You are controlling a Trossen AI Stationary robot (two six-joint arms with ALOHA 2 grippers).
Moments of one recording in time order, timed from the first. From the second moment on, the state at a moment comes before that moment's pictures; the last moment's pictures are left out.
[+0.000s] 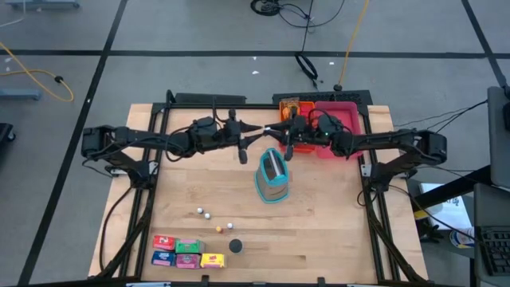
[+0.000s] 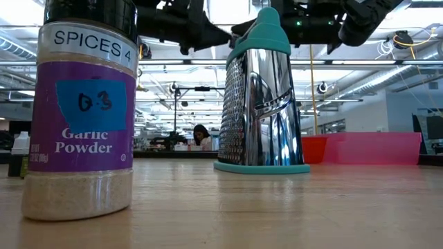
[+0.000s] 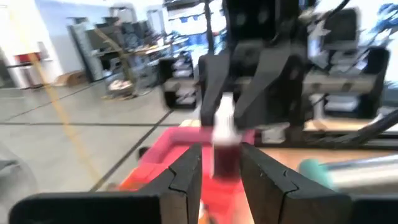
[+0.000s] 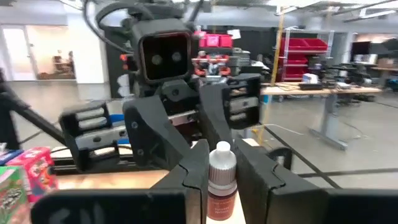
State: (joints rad) left arm 0.20 1.47 0.85 0.61 -0.06 0.15; right arm -0.29 1.40 0.73 0.79 -0.18 0.01
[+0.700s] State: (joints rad) left arm 0.19 1.31 0.85 -0.02 -0.23 0.09; right arm -0.39 1.11 0.33 0.64 0.16 0.07
